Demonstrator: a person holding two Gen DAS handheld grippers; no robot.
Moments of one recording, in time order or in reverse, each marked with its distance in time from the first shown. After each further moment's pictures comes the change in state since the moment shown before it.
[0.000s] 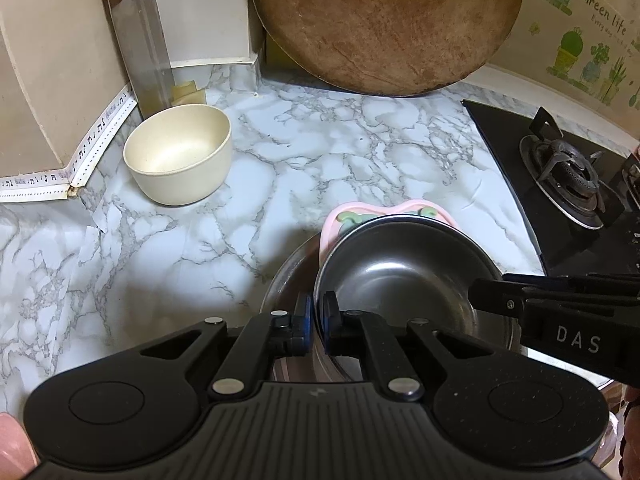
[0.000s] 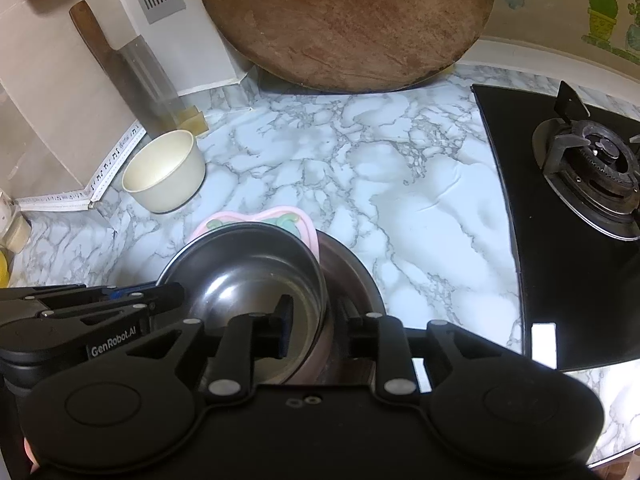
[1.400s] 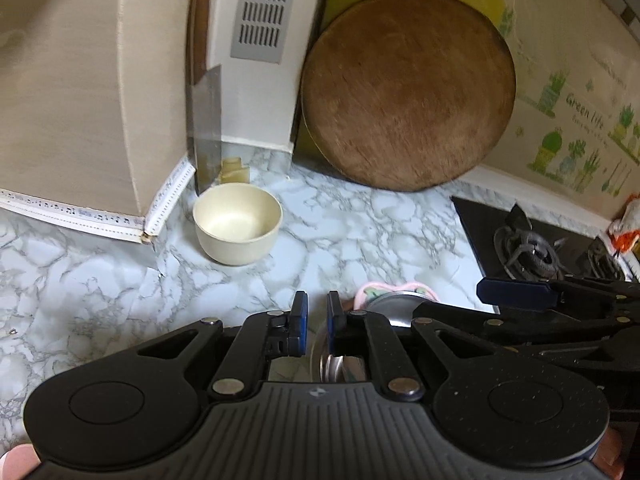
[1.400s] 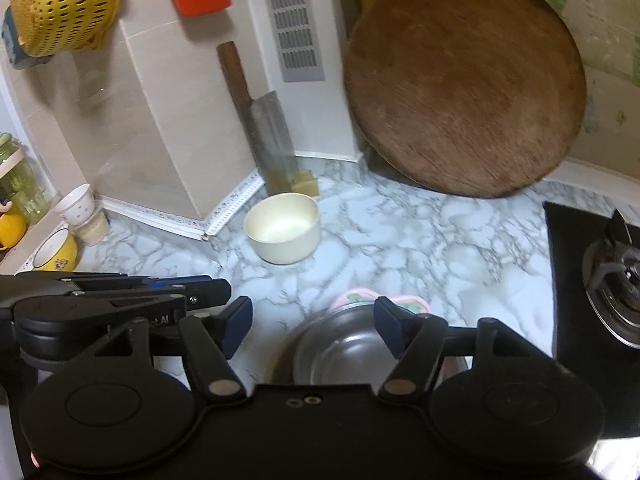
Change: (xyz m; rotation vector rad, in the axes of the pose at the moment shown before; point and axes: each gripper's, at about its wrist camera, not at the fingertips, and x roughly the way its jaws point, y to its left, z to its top) left arm -0.099 0.059 -0.004 -0.105 -0.226 -0.066; right arm -0.069 0.085 0.011 -0.226 -0.174 0.143
